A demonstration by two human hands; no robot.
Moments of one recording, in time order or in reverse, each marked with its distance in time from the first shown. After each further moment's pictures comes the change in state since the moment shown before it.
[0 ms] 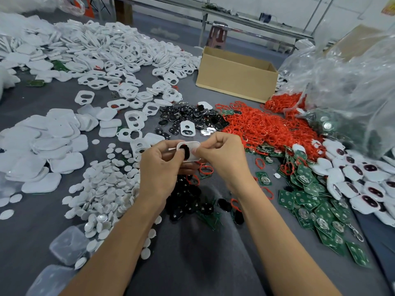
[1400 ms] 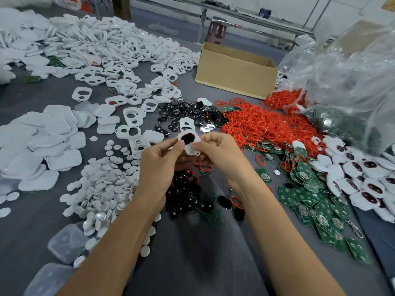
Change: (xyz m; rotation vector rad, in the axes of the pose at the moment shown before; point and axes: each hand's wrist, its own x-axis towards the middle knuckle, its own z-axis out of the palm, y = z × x) left_hand -0.001 0.004 0.001 -0.110 -0.008 -0.095; right_hand 0.002 -0.003 -0.001 0.138 -0.207 0.227
